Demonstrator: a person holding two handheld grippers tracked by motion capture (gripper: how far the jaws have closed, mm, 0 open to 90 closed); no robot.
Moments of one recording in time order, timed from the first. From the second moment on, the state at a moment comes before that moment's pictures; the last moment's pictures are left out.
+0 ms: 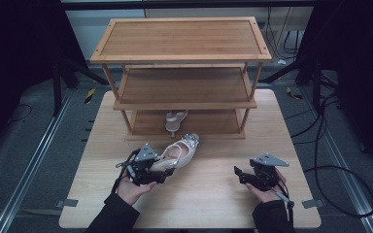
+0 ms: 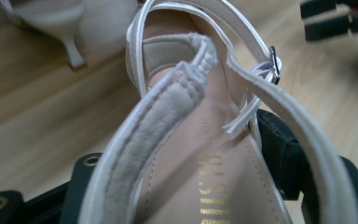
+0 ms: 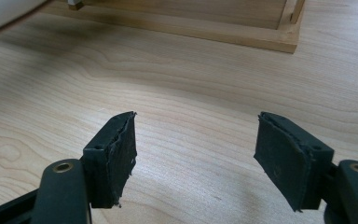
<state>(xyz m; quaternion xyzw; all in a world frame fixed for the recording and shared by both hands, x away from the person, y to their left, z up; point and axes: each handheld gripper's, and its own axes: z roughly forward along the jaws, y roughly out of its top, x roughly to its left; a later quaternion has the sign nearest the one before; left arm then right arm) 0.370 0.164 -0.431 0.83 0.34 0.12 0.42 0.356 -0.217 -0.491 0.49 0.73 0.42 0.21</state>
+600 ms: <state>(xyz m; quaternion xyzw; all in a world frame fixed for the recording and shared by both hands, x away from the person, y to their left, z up) 0.440 0.100 -0.426 0.81 0.37 0.17 0.42 0.357 -0.220 -0.492 0.49 0.73 0.42 0.21</state>
